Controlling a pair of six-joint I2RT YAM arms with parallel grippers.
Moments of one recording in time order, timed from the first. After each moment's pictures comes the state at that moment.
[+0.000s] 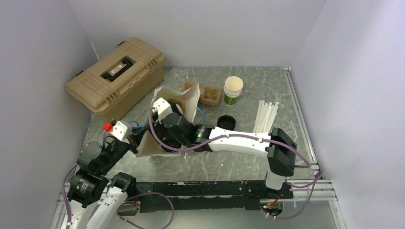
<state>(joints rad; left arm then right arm) -0.37 0.23 0.72 -0.49 0.24 0.03 1.24 1.73 1.38 -0.05 0.39 0.14</state>
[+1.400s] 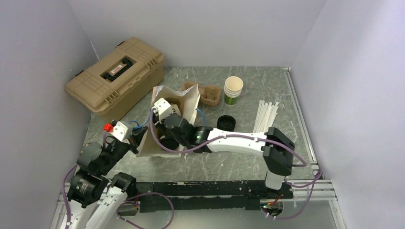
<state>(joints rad) -0.38 0.23 0.72 -0.49 0.22 0.04 1.22 1.78 1.34 0.10 0.42 0.10</state>
